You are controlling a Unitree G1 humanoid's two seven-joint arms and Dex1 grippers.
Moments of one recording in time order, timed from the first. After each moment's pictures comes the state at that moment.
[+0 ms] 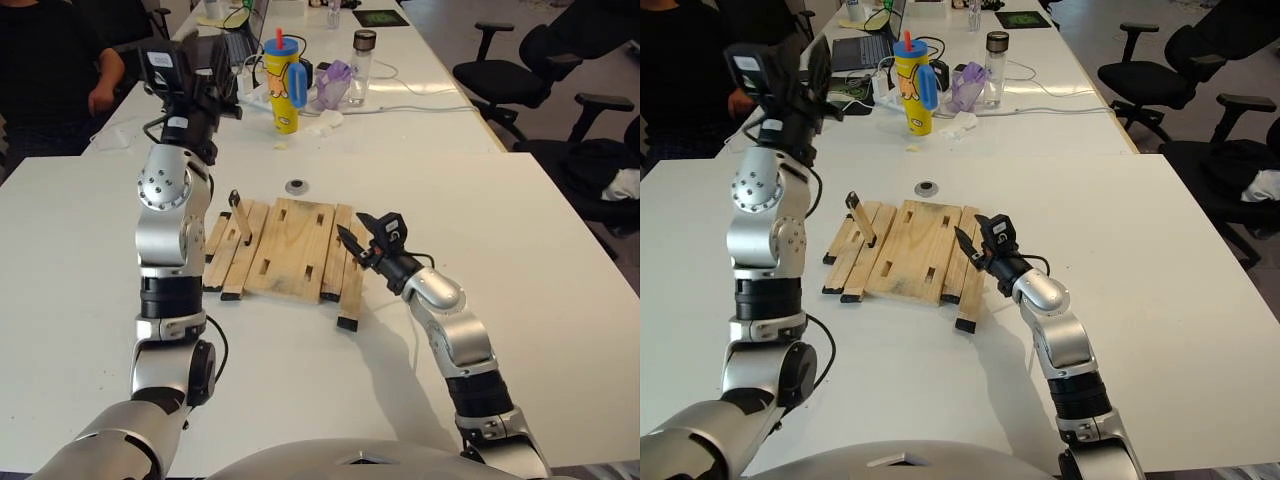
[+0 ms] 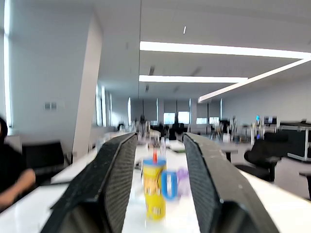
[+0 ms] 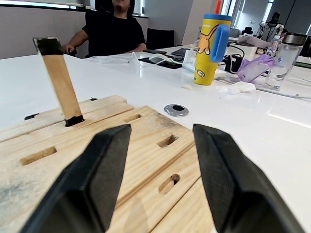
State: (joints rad) left arm -0.70 0.19 0.15 0.18 -0.18 0.16 -0.15; right arm -0.18 -0.17 0.16 -0.12 0.12 0.28 0.37
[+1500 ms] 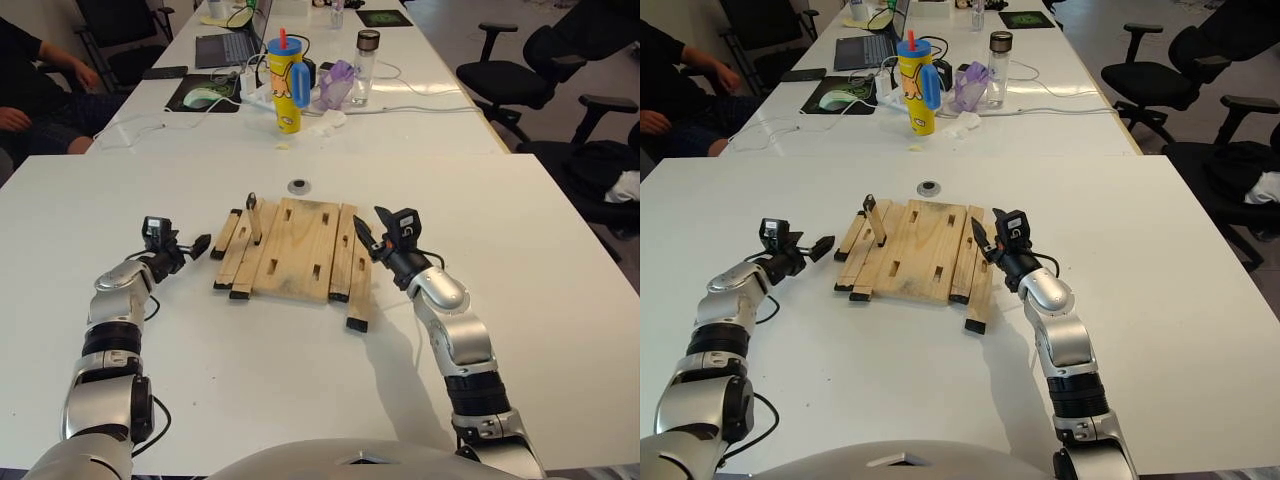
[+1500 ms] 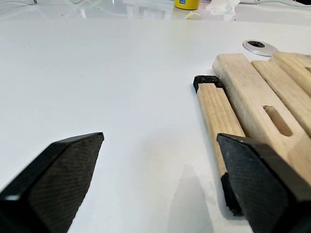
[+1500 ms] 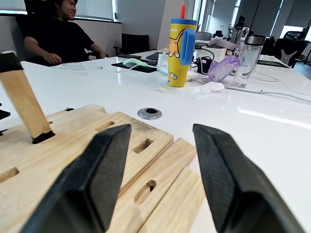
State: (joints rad) left arm -0.47 0.47 0.23 0.75 -0.22 0.18 -0.60; right arm -0.18 -0.13 0.09 -0.11 0.10 0.25 0.30
